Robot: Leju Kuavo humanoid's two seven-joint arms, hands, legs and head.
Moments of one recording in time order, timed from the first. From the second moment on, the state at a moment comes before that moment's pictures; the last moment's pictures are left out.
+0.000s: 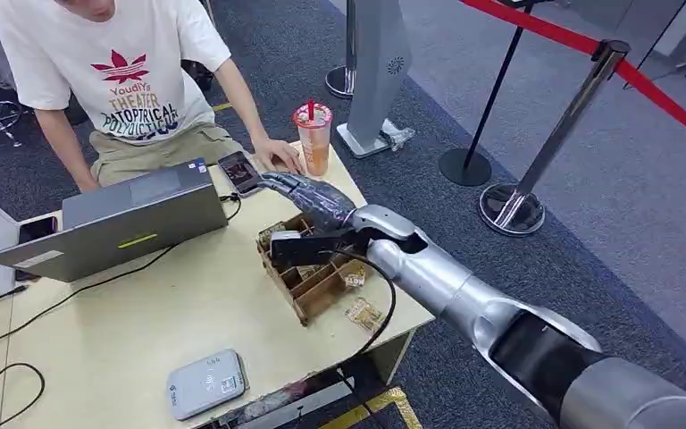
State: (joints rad) left arm -0.10 -0.10 1.25 -0.19 -1.09 0.19 -0.06; right arm -0.58 -0.33 0.52 -1.17 0.57 0.09 -0.25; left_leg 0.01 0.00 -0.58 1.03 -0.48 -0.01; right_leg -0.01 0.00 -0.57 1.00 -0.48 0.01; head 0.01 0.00
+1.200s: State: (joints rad) left arm -0.10 -0.10 1.25 -0.19 -1.08 0.19 -0.05; right arm -0.70 -0.22 0.55 -0.86 0.63 0.08 -0.28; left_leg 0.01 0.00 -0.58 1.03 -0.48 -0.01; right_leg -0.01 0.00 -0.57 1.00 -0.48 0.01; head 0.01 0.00
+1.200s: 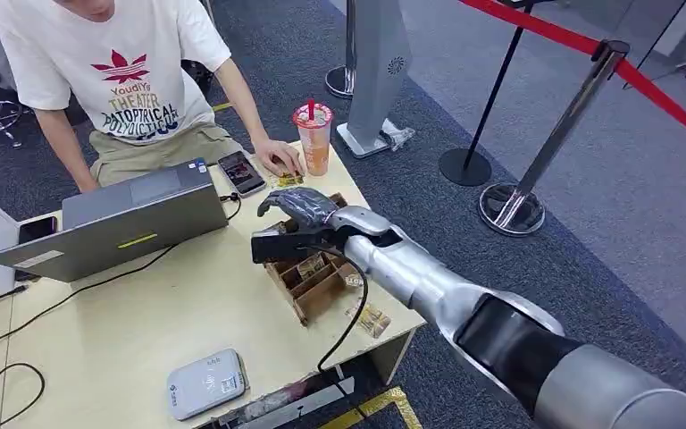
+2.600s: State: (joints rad) left arm -0.10 -0.10 1.25 -0.19 -1.09 0.19 -0.06; right arm -0.73 -0.23 0.57 -0.77 0.61 0.08 -0.30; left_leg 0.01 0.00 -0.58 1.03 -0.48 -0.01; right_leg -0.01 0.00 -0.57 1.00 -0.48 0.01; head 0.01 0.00
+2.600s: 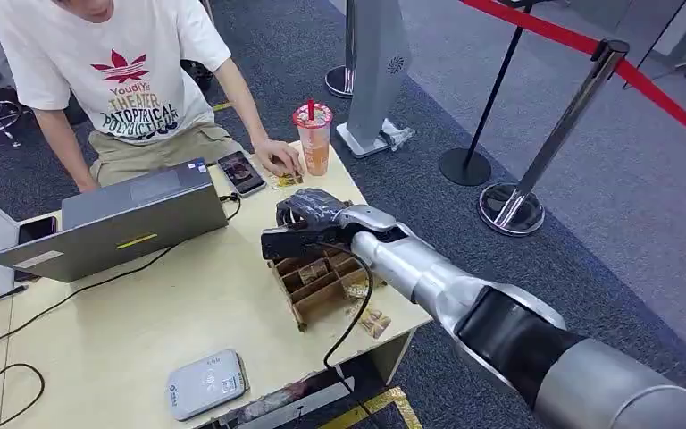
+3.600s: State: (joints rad) left arm -0.10 -0.10 1.25 -0.19 -1.09 0.19 -0.06; right arm -0.77 -0.24 0.57 -0.75 0.57 0.12 -0.32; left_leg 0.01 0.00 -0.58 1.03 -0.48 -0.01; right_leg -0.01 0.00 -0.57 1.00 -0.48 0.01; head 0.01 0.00
